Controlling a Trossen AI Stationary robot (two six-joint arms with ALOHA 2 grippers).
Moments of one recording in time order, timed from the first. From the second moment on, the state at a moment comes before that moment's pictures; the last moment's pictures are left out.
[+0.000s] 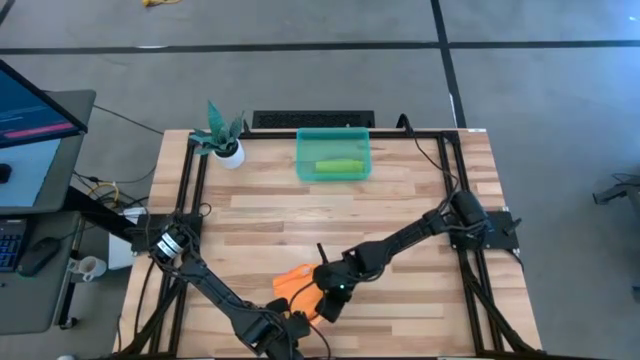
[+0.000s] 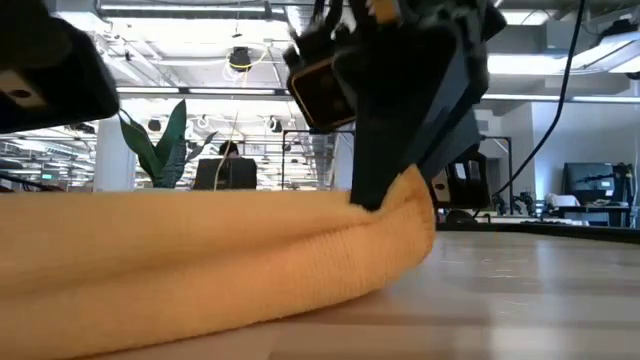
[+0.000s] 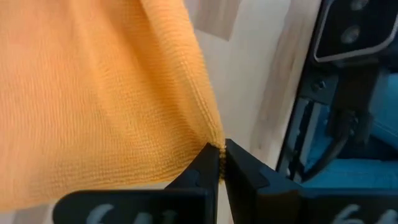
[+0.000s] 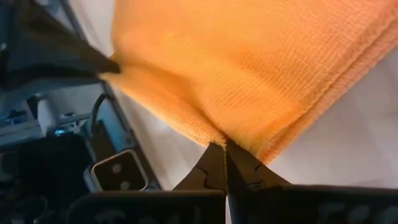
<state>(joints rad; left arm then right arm) -0.77 2.15 1.60 -0.66 -0.13 -1.06 0.38 2.08 1.37 -0.27 -0.39 1.02</state>
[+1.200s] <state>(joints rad) -0.78 2.15 1.60 -0.75 -0.05 -0.88 0.33 2.15 1.37 -0.23 -0.43 1.02</state>
